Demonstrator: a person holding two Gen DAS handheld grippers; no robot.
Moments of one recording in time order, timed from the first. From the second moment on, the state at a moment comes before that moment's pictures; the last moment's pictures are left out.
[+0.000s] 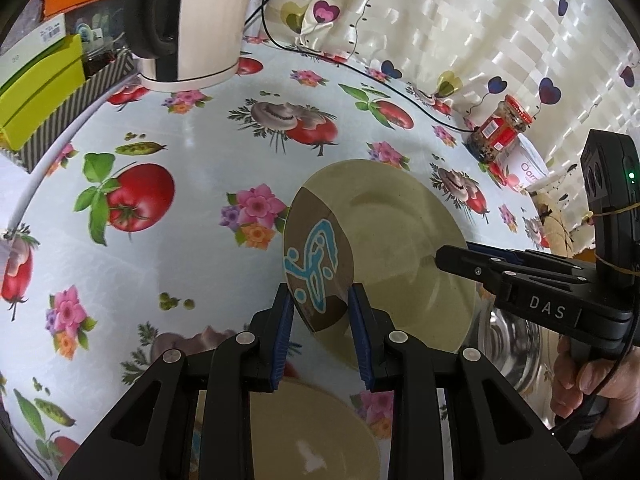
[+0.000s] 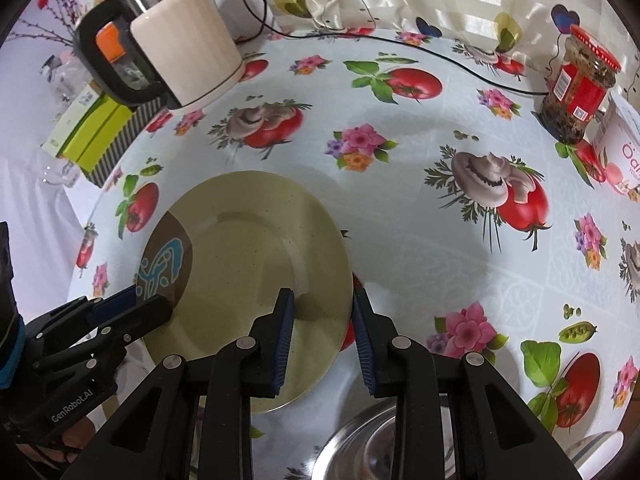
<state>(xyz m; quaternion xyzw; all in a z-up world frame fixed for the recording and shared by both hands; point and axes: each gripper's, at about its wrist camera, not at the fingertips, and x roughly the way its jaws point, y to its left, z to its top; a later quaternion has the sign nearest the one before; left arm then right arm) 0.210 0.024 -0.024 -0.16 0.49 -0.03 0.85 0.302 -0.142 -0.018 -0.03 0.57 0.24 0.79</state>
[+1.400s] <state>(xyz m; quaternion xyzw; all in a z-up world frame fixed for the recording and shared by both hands) 0.068 0.067 -0.020 -0.18 0.49 0.02 0.85 0.166 -0.093 -0.015 -0.06 0.56 0.29 0.78</state>
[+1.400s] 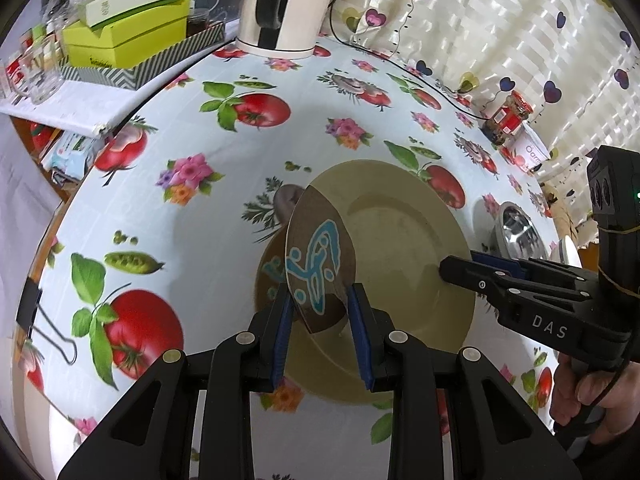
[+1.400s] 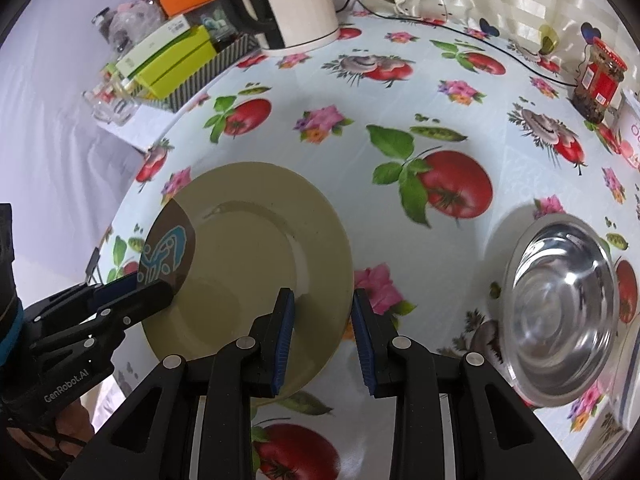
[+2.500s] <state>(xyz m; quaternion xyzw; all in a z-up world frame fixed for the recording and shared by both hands) 0.055 0.075 -0.031 -0.18 0.50 0.04 0.85 0.152 -0.078 -0.031 -0.08 0.57 0.29 0.77</state>
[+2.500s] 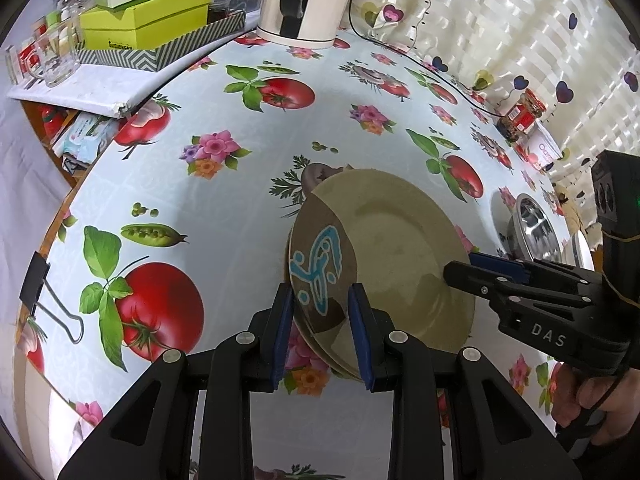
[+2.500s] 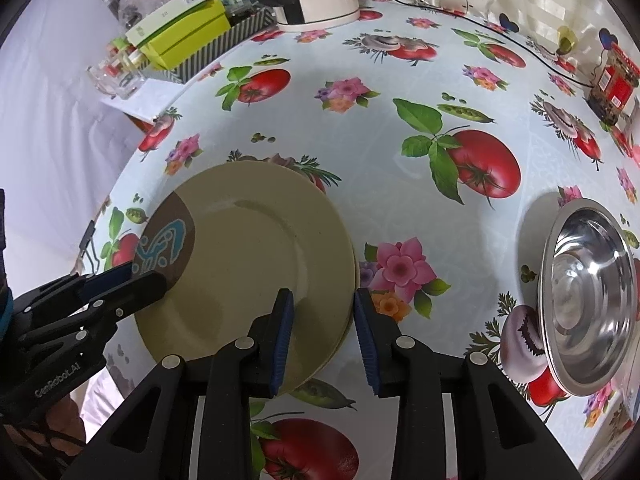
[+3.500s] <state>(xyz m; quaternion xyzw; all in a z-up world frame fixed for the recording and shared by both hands) 0.056 0.076 -0.034 -0.18 0.49 0.04 0.85 0.148 -0.086 -0.028 -0.08 0.55 0.30 0.78</state>
